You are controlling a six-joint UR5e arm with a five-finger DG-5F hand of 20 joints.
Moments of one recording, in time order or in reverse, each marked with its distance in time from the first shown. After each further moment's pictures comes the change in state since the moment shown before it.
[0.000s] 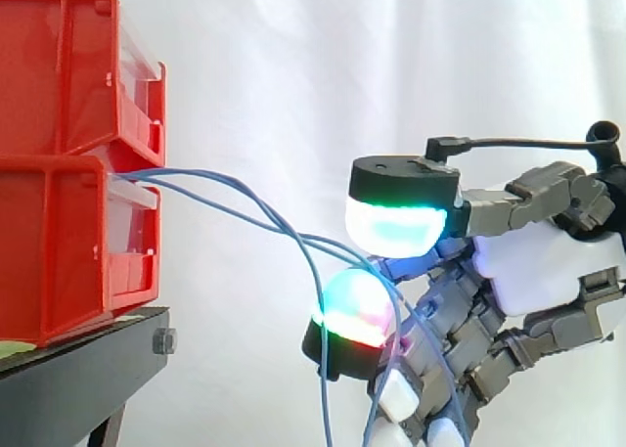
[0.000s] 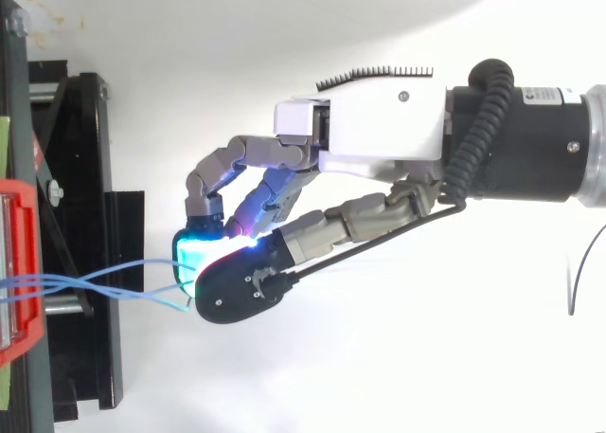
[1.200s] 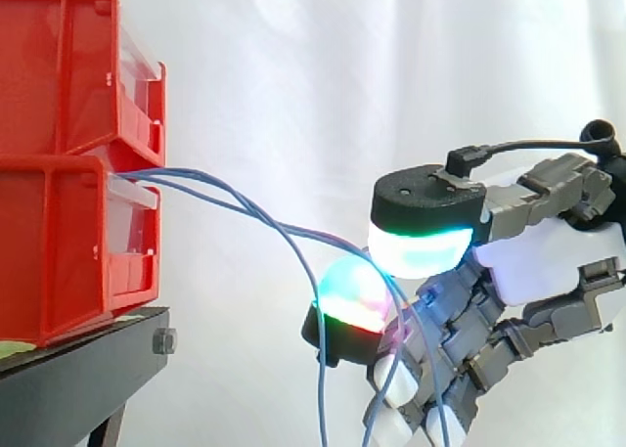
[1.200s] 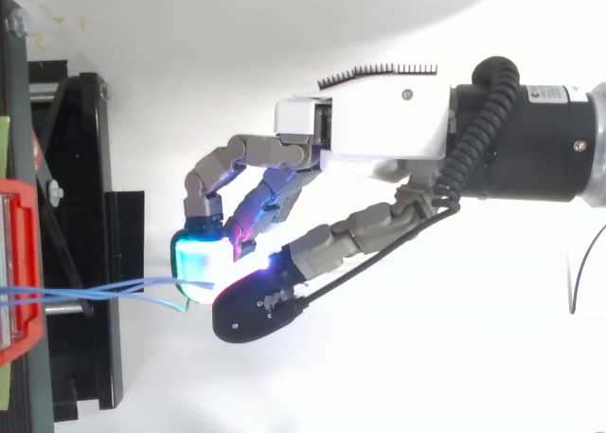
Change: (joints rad) arm 0.000 0.006 0.002 0.000 -0.001 -0.003
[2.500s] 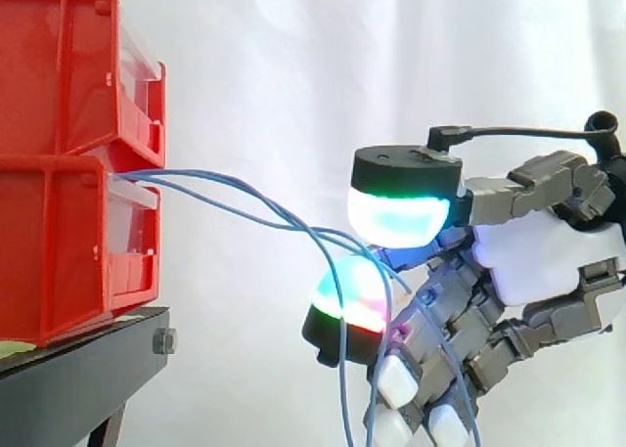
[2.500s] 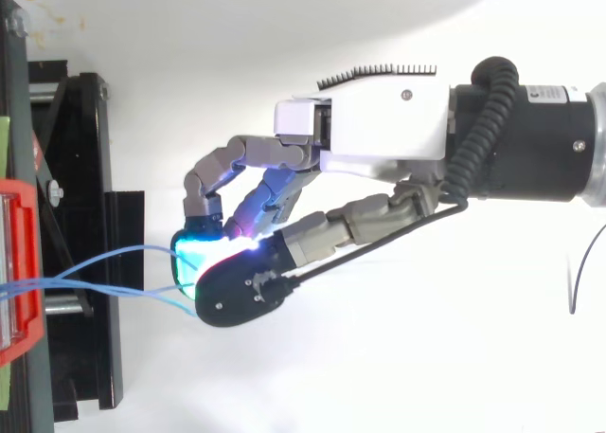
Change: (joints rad) arm -0.001 0.000 0.000 0.000 -0.003 0.000
